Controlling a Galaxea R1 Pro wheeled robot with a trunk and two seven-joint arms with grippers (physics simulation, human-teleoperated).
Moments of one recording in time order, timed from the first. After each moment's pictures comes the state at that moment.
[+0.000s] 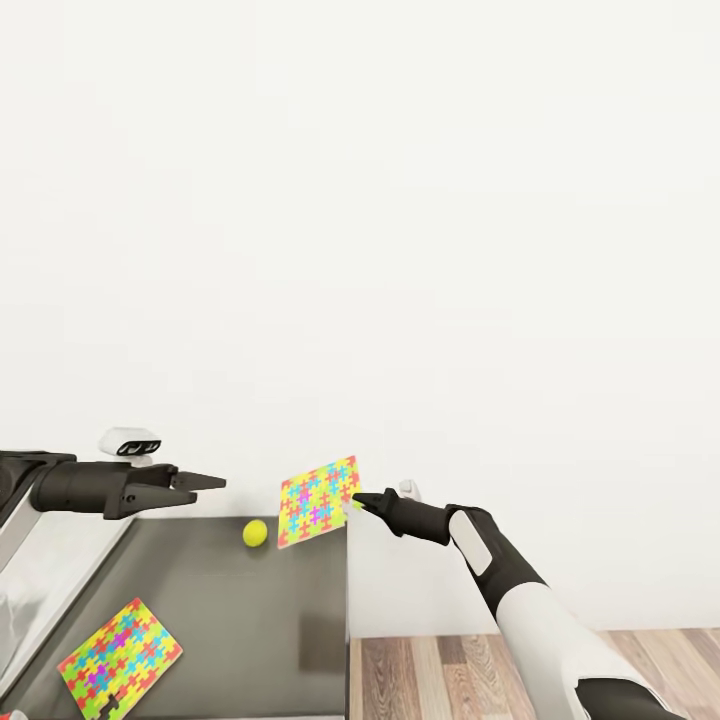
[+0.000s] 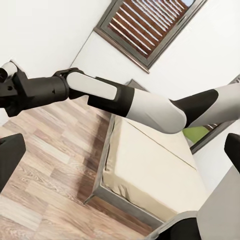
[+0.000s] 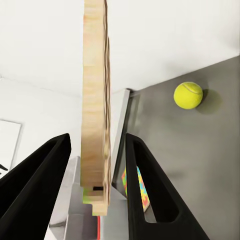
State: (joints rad) left arm -0.59 0.59 -0.07 -1.45 0.49 1.04 -1.57; right arm -0.76 0.12 -0.04 -0.56 -0.54 0.73 0.65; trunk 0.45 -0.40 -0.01
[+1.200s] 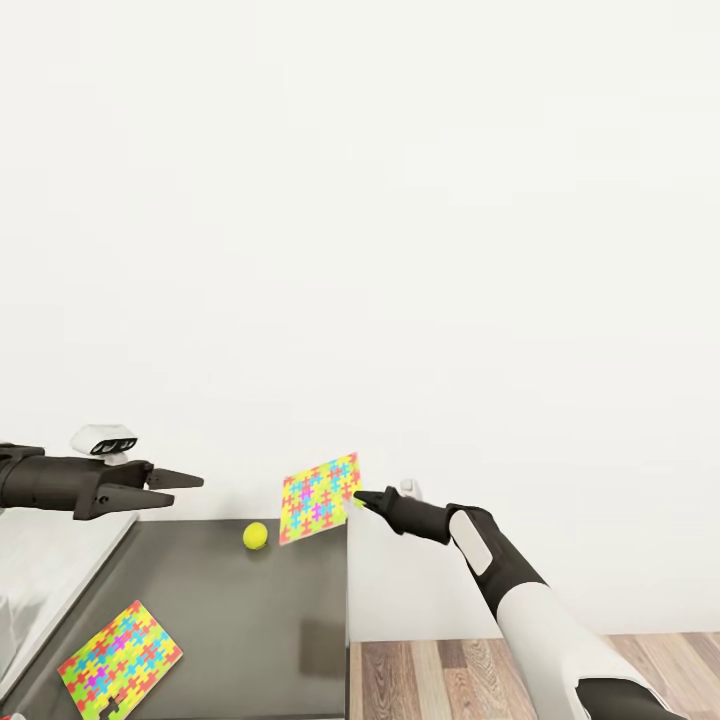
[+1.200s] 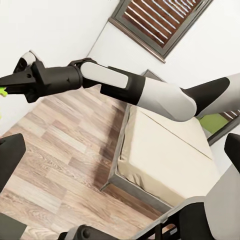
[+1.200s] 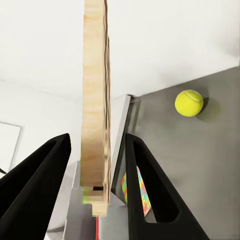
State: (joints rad) left arm -0.59 0.69 -0.07 -1.48 0.50 1.04 -1.57; right arm -0.76 0.12 -0.05 -0.56 -0.54 0.71 0.64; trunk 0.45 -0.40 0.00
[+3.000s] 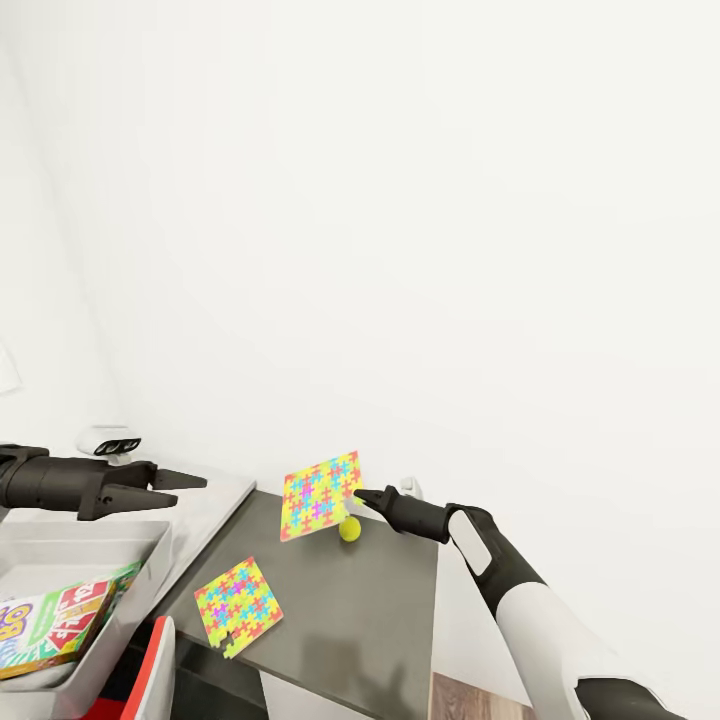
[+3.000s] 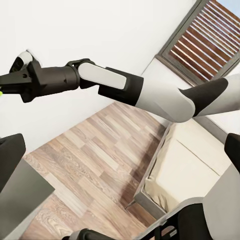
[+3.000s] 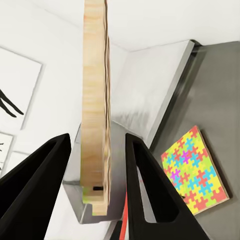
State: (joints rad) left arm -0.59 0.68 -0.07 -1.48 0.50 1.04 -1.57; right arm -0.76 0.12 -0.04 -0.56 -0.54 0.68 0.65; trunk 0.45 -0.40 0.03
